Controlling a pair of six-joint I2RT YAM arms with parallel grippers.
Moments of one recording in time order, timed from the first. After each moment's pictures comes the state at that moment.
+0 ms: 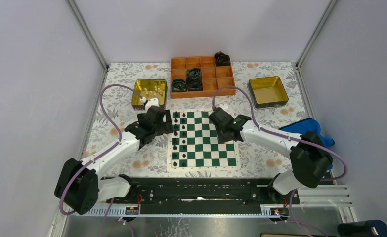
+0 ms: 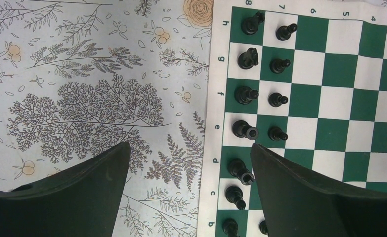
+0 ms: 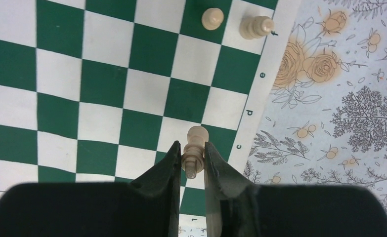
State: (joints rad) left arm -0.52 1.20 0.72 -0.36 -0.34 -0.53; right arm 0.82 1.52 1.01 -0.63 0.33 0.45
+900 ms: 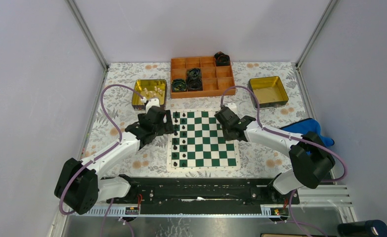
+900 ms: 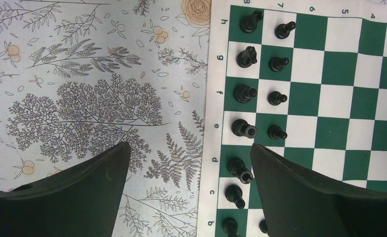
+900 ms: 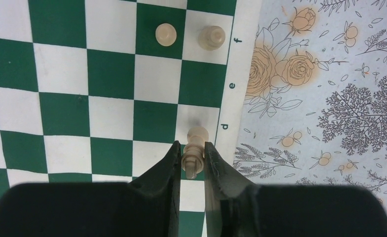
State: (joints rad) left arm -0.53 1.20 0.72 -0.36 -0.35 -0.53; right arm 0.74 1.50 0.91 -0.53 0.36 0.48
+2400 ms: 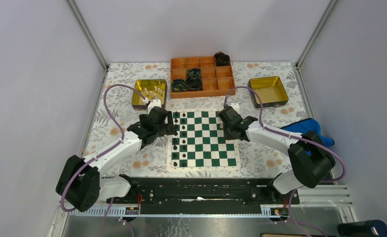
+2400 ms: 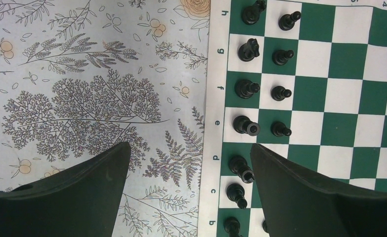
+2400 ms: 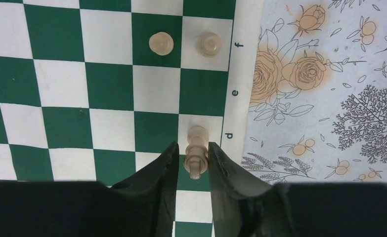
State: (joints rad) left arm -0.54 1.23 0.72 -0.36 -0.35 -0.53; right arm 0.68 1.51 0.87 -0.45 0.30 0.51
